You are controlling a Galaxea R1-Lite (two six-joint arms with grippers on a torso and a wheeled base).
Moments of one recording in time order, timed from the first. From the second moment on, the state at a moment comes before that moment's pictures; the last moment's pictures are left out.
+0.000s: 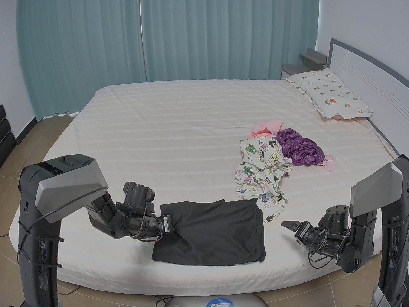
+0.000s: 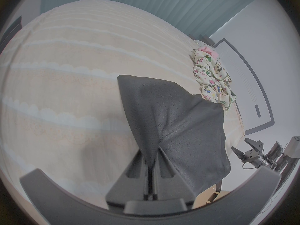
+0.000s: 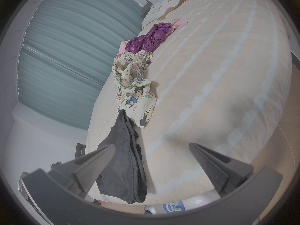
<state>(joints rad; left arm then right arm) -0.33 2.39 -0.96 -0.55 -0.25 -0.49 0.27 2.39 -0.25 -1.55 0.08 0.95</state>
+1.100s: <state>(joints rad) -0.21 2.25 -0.84 -0.53 -0.28 -0.62 0.27 2.39 -0.25 -1.55 0.09 0.96</state>
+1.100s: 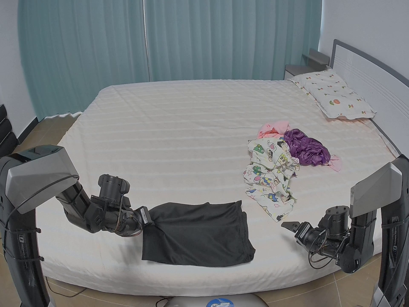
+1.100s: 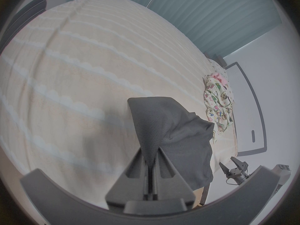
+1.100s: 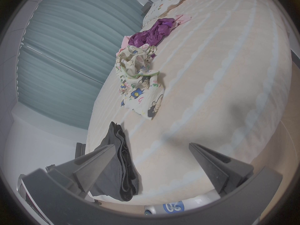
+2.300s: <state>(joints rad) -0.09 2.21 -0.77 -0.49 -0.28 -0.61 0.27 2.40 -0.25 -1.55 0.08 0.95</state>
